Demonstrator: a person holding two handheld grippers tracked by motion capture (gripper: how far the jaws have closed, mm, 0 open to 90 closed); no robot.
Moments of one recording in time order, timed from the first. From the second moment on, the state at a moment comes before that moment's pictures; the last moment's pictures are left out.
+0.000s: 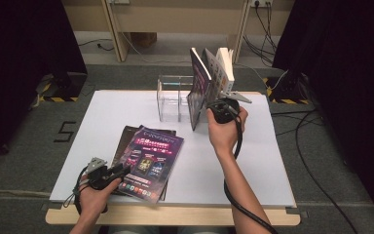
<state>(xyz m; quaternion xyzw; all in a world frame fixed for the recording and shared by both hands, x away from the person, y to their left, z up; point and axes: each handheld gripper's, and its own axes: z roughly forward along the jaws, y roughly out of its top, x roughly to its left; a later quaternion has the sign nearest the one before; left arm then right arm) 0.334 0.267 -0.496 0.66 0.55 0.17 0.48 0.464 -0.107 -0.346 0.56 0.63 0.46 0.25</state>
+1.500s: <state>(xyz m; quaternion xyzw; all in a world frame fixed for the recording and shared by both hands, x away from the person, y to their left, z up) 0.421 0.274 -0.489 0.70 0.58 0.13 0.39 0.455 -0.070 -0.447 0.58 0.71 0.39 0.13</state>
